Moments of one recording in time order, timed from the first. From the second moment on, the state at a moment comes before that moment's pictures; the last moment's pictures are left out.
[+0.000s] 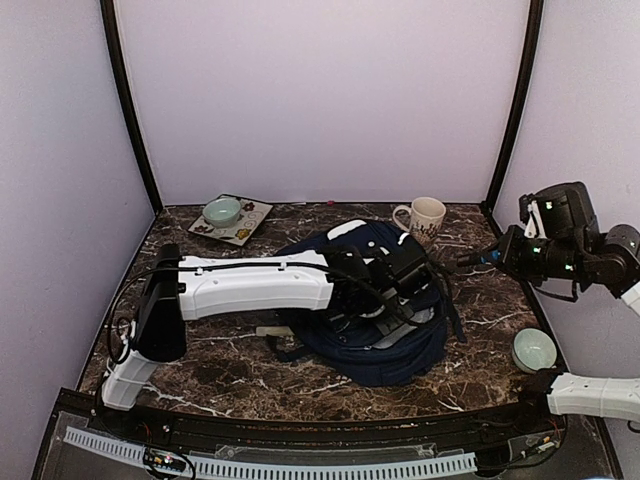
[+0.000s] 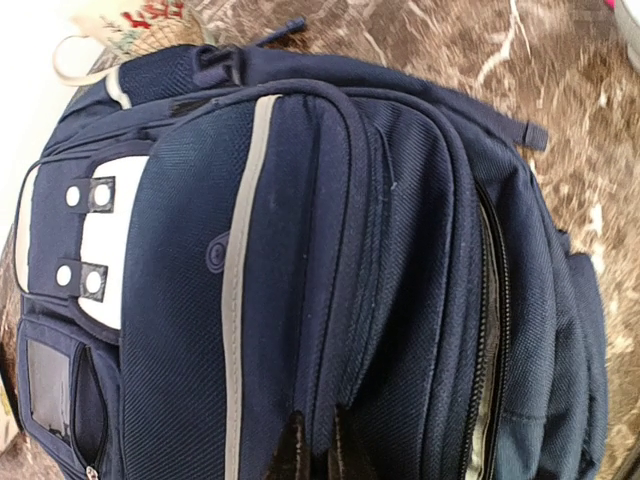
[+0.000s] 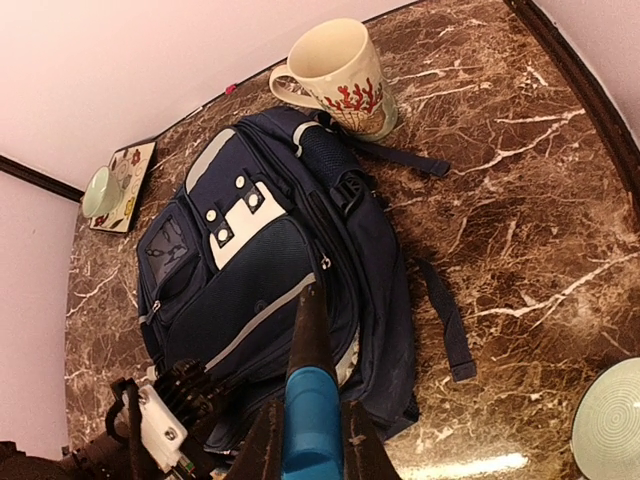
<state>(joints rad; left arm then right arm) -1.26 2.30 2.12 -0.80 -0.43 -0.07 0.62 0.81 1.08 -0.98 0.23 0.83</state>
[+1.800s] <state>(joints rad) -1.02 2.08 2.28 -0.77 -0.17 -0.01 0.62 1.09 0.97 -0.33 -0.09 1.20</state>
